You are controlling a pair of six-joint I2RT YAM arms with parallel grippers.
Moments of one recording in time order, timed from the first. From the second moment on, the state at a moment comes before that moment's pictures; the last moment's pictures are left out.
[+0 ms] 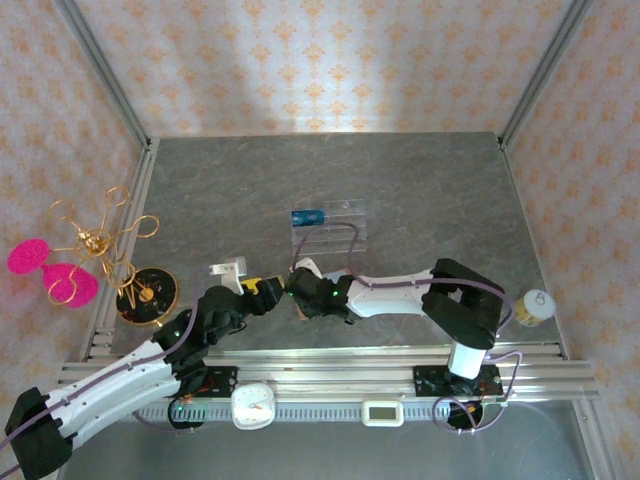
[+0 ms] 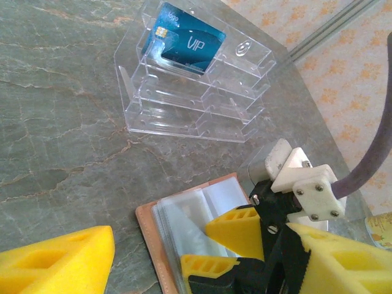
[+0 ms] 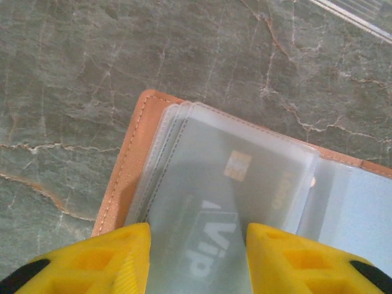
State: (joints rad) left arm -0.78 0.54 0.19 -0.04 -0.23 -0.83; right arm 1.14 1.77 0.98 -0.29 0.30 0.47
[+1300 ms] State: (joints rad) left arm -0.87 1.40 0.40 0.33 0.03 -0.81; right arm 1.14 1.32 0.63 -0.04 0.37 0.94
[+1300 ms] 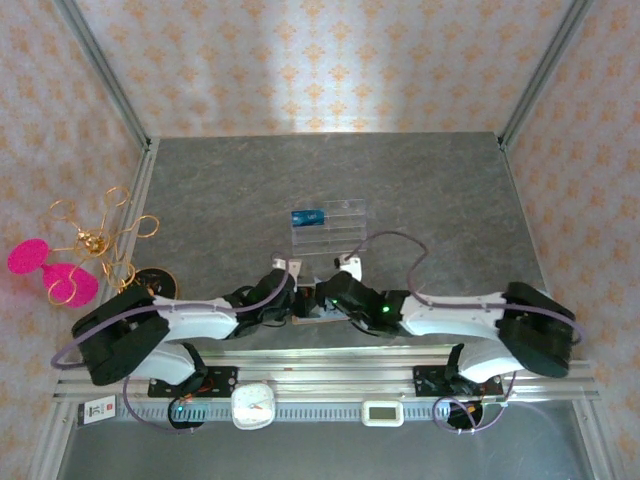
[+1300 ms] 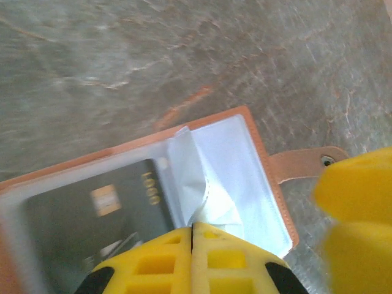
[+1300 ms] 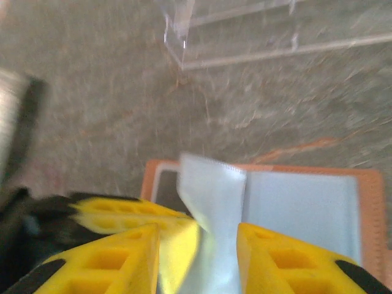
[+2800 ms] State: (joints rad) left arm -0.85 1.30 0.34 0.20 -0.06 -0.79; right arm 0.97 1.53 0.62 0.02 0.02 0.88
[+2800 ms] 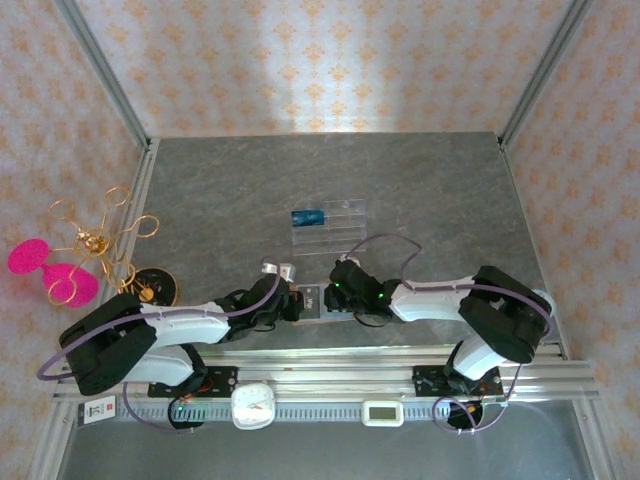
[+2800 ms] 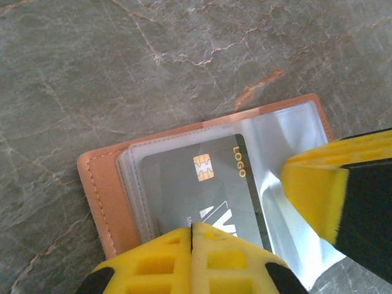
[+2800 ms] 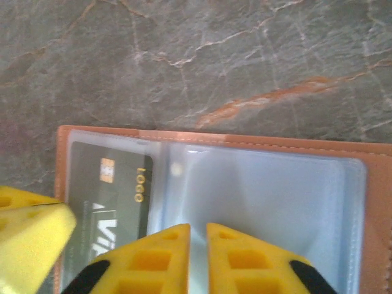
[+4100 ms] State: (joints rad) left arm -0.85 1.27 0.32 0.20 -0.07 -0.78; right arm 1.02 1.57 0.72 -0.04 0.07 0.87
